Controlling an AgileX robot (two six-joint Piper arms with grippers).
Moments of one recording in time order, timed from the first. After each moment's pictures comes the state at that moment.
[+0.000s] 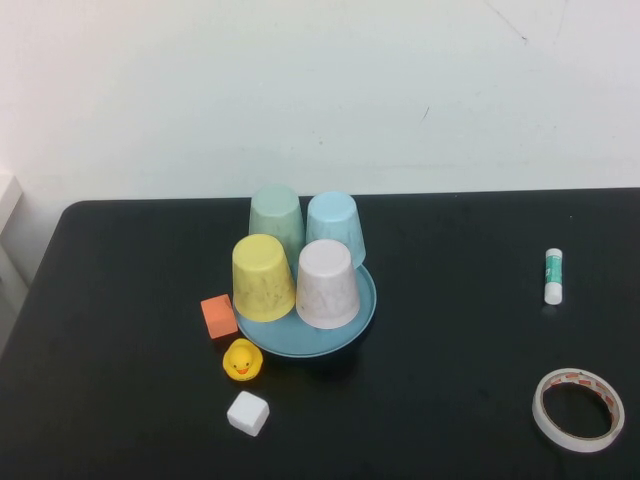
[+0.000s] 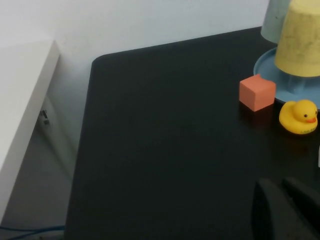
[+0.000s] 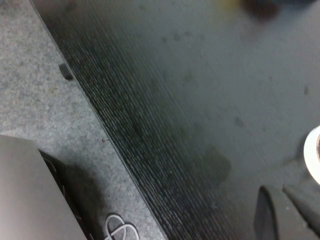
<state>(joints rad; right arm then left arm) 0.49 0.46 -0.47 0.27 0.96 -0.63 -0.06 -0.02 0.01 -0.12 0.38 0.16</state>
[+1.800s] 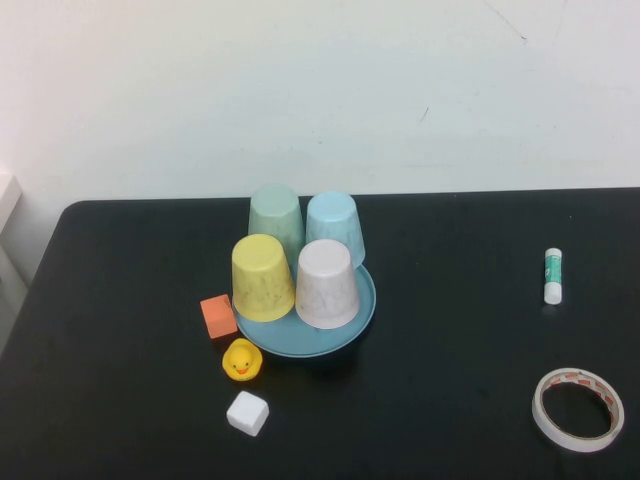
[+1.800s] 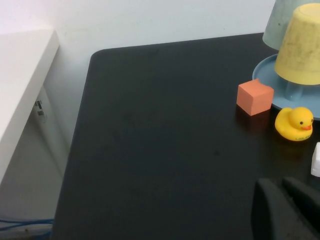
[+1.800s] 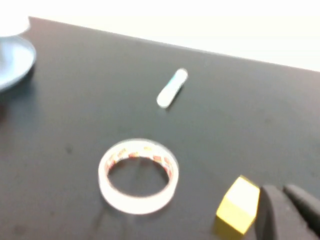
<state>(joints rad) 0.06 -0.01 0.01 0.01 0.41 -0.16 -0.05 -0.02 0.01 -0.13 0.38 0.10</state>
